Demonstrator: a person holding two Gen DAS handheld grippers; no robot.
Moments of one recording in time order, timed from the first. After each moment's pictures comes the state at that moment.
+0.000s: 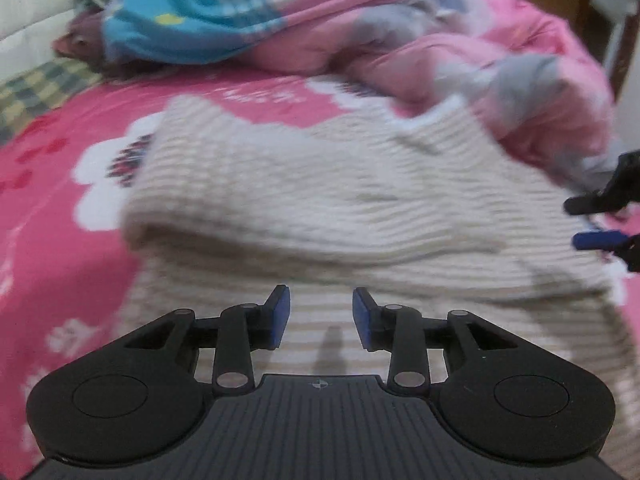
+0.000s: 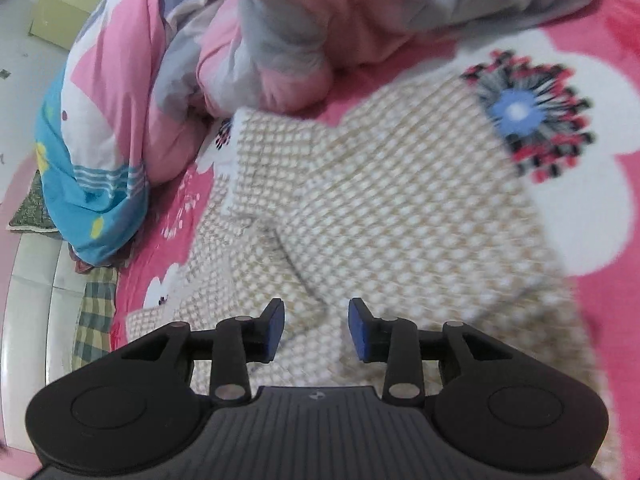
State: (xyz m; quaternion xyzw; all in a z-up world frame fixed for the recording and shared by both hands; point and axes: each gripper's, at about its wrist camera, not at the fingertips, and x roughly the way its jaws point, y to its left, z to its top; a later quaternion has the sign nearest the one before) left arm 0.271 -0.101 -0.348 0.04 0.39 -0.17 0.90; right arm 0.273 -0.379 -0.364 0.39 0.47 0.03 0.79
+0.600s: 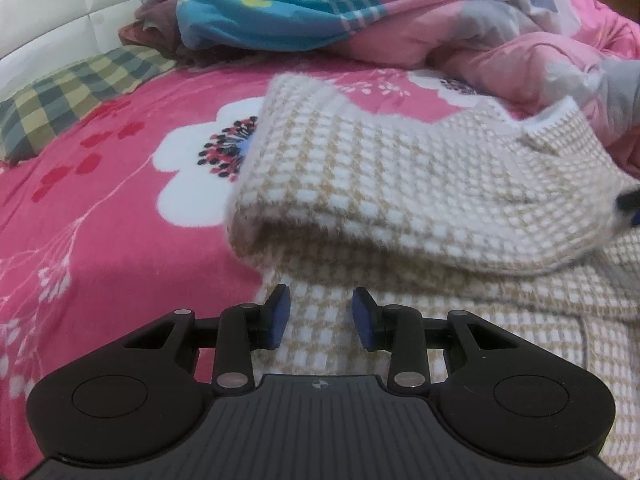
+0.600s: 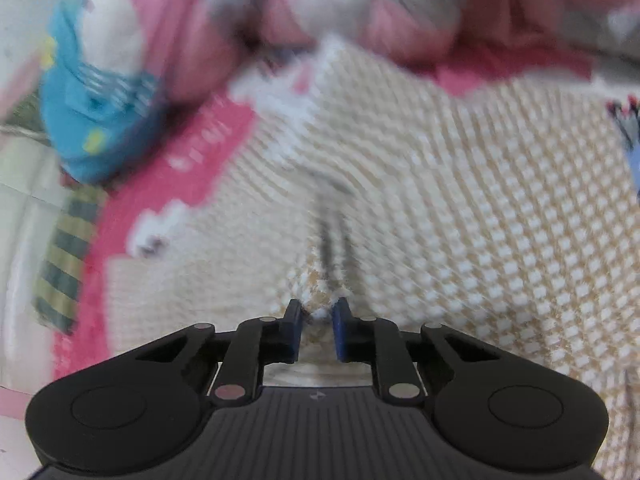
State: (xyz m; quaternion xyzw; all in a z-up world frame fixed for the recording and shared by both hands) left arm 0.309 -0.065 -0.368 0.05 0.39 -0.08 0.92; right arm 0.330 -0.297 -0.339 0.28 0.51 0.09 0.81
